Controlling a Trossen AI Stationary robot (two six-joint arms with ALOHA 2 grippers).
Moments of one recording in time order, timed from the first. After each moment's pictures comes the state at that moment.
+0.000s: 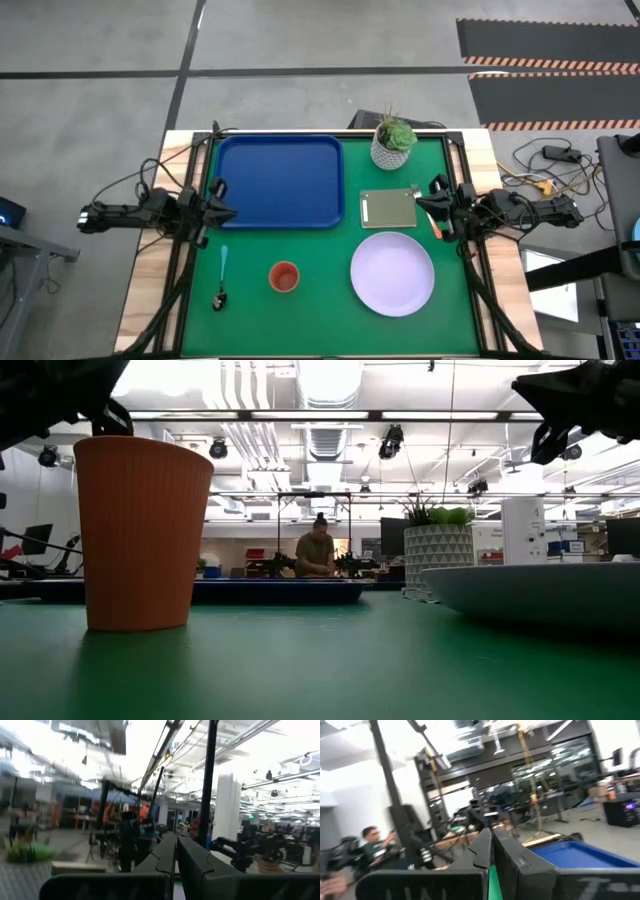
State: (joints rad) left arm -0.03 0.01 0.00 0.40 0.10 -0.15; right arm 0.09 0.06 0.01 0.38 0.15 0.22
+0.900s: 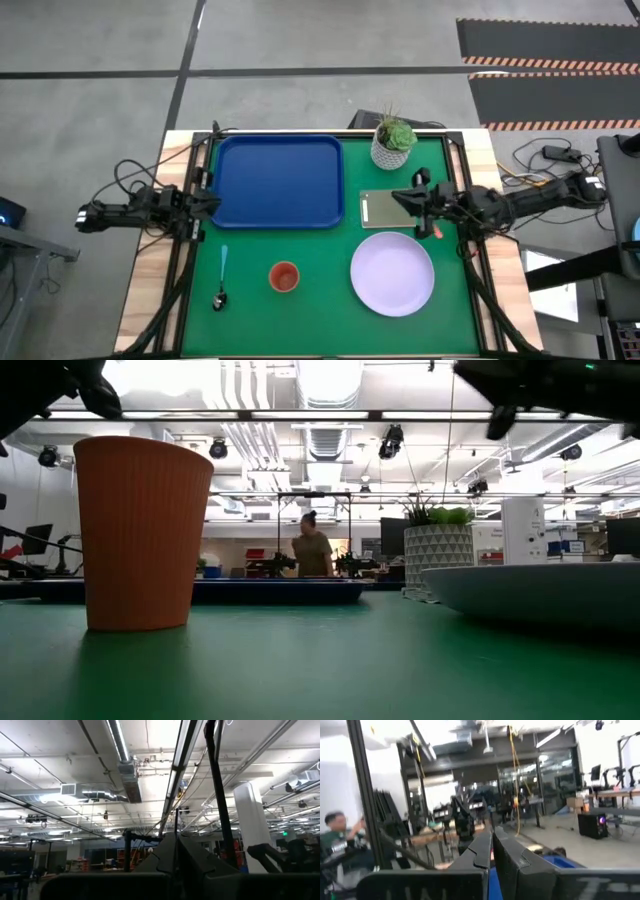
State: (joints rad) left arm -0.03 0.06 0.01 0.65 0.04 0.06; right arm 0.09 0.91 0.21 0.95 0.20 0.07
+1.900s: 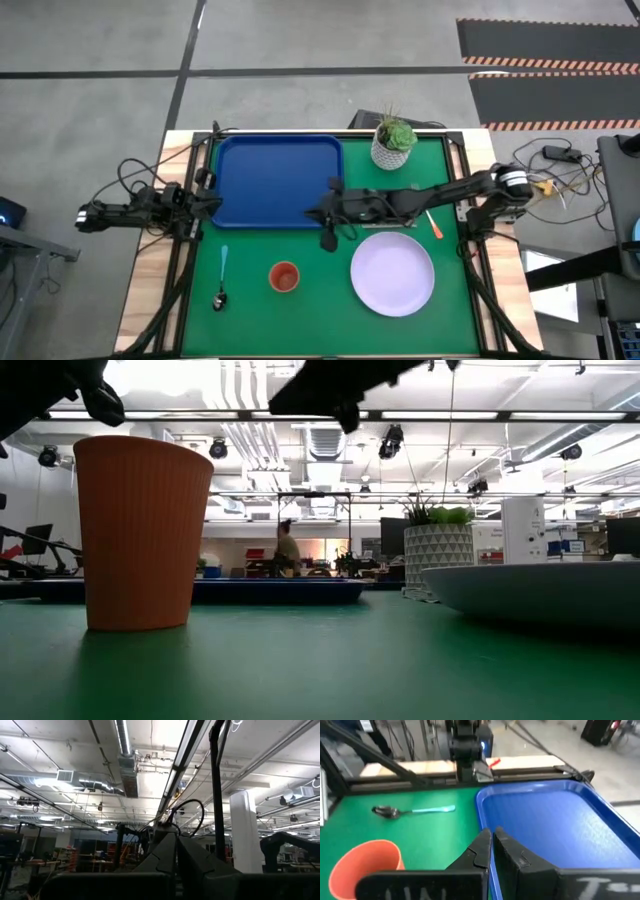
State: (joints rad) left arm -0.03 0.06 0.01 0.65 0.03 -0.06; right arm 0.09 1.71 1.25 0.08 0.18 0.07
